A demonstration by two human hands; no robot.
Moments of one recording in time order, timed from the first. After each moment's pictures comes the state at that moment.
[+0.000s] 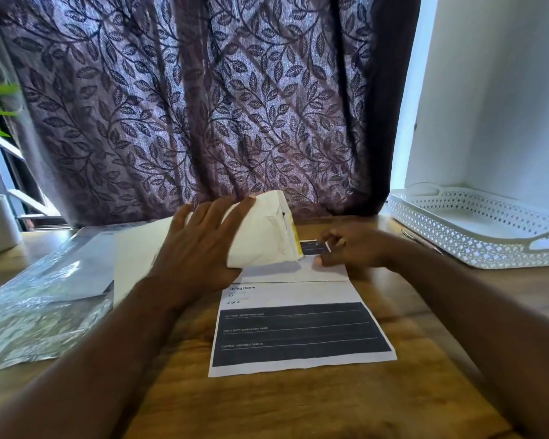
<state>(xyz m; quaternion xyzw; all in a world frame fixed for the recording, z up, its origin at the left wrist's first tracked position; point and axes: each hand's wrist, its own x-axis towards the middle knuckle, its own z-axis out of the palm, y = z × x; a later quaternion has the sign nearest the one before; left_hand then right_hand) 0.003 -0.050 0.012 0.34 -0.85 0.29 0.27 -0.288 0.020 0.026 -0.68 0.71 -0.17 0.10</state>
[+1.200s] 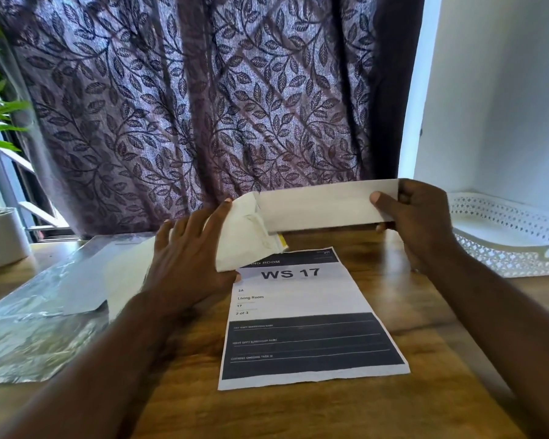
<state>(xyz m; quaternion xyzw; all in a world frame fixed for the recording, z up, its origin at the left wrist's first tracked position) 0.020 -0.069 0.006 0.43 -0.84 0.19 0.28 -0.301 0.049 0.052 -0.48 0.51 -0.71 0.07</state>
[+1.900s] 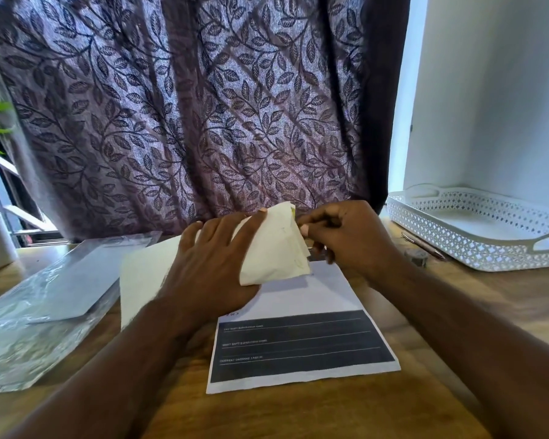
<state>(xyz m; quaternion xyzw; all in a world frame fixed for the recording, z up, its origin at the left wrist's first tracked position) -0.015 -0.035 0.008 0.32 -0.87 0.24 0.29 -0.235 0.052 0.043 -0.58 0.58 -0.56 0.13</state>
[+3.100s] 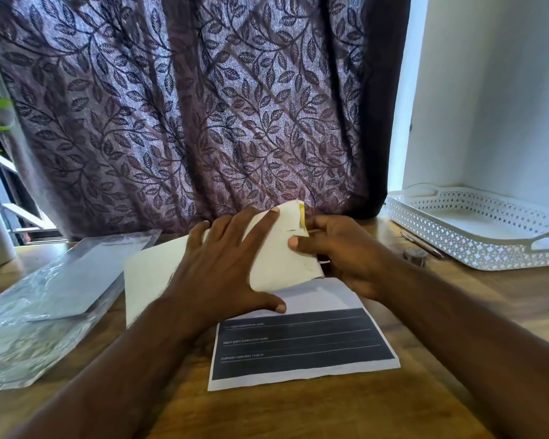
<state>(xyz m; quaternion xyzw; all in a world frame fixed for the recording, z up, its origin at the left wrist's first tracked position) -0.023 -0.027 0.013 0.32 -0.89 0.22 0.24 -0.225 0.052 0.036 -0.52 0.53 -0.54 0.40</state>
